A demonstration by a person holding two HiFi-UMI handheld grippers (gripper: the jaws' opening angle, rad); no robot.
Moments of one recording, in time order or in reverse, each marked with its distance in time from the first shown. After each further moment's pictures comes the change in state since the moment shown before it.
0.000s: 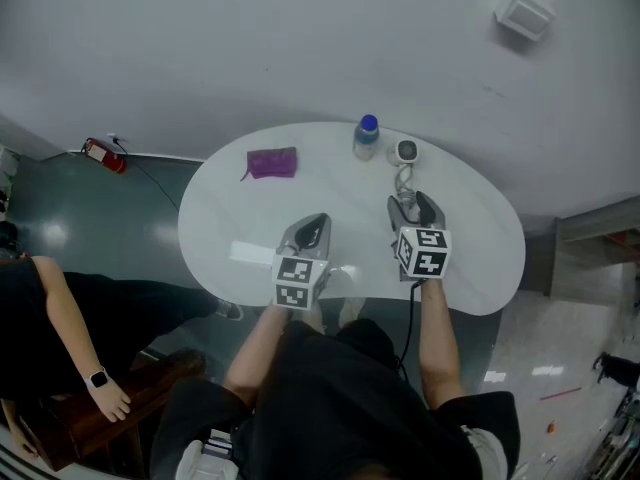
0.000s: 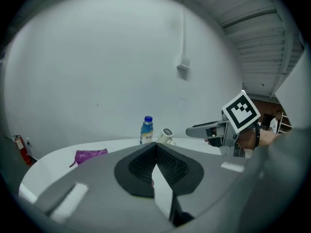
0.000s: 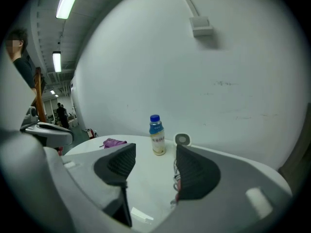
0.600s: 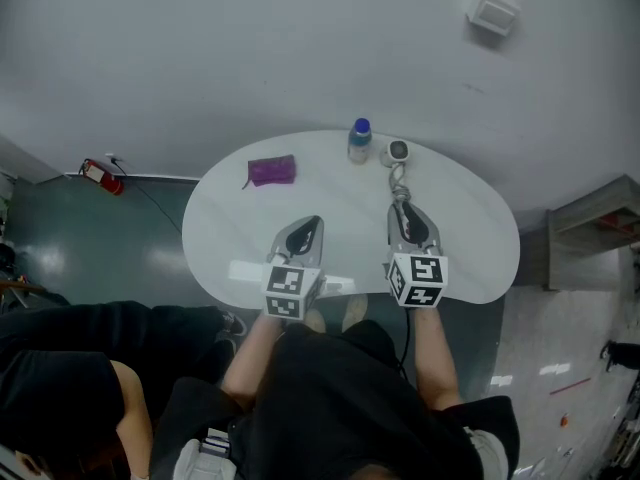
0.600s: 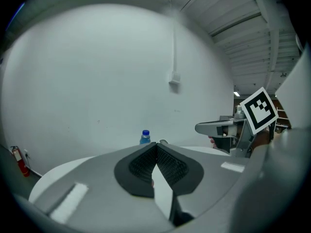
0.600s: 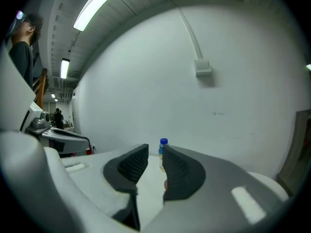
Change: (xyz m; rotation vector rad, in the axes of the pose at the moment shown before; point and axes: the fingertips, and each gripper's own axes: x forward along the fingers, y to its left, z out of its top) left arm -0.065 -0.006 0.036 0.069 -0.119 -0.033; right arm -0.099 0.060 0.043 -0.034 -0.243 -0.050
